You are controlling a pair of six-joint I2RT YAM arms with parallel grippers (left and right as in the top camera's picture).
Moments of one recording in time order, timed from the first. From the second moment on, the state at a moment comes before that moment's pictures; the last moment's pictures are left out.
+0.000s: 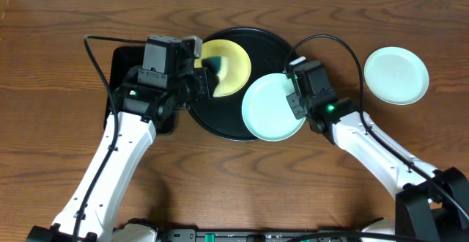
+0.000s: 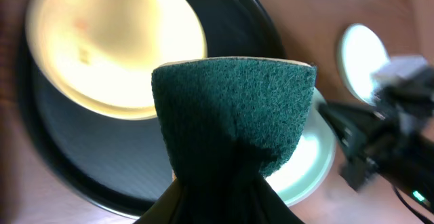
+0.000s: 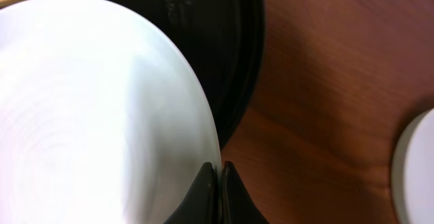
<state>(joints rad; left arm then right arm) -0.26 1.39 1.17 -0.66 0.40 -0.38 0.44 1.58 0.95 -0.31 0.23 -0.11</state>
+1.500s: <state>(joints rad) -0.21 1.64 1.17 -0.88 1.13 -0.49 0.44 1.38 0.94 0.02 0.41 -0.80</state>
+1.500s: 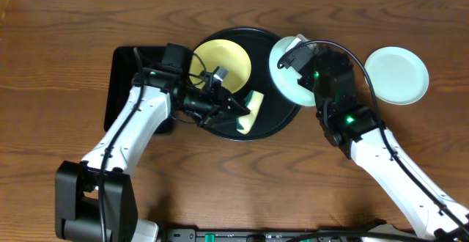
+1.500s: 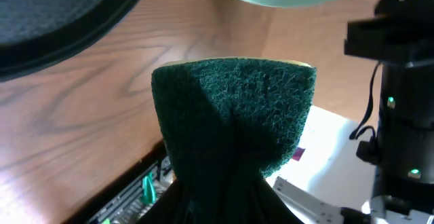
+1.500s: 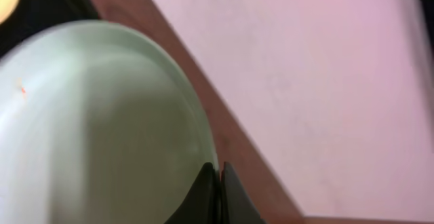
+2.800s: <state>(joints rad) 0.25 1.89 1.14 -0.66 0.30 -0.22 0.48 1.37 0.94 0.01 0.43 -0.89</state>
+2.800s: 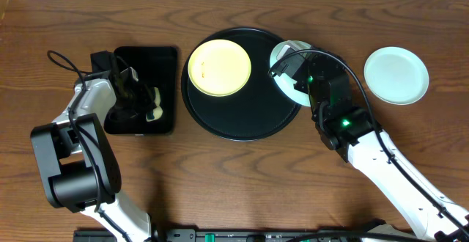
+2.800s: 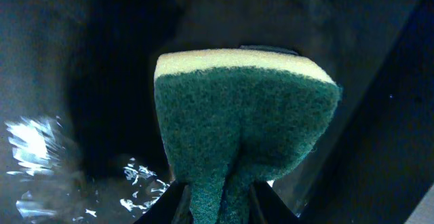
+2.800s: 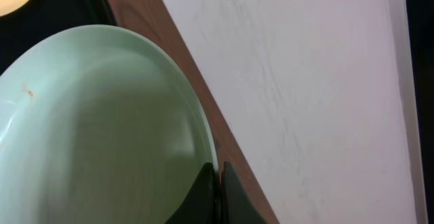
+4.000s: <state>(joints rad) 0.25 1.95 1.27 -0.78 0.28 -0.22 0.48 1.37 0.94 0.04 0.44 -0.89</state>
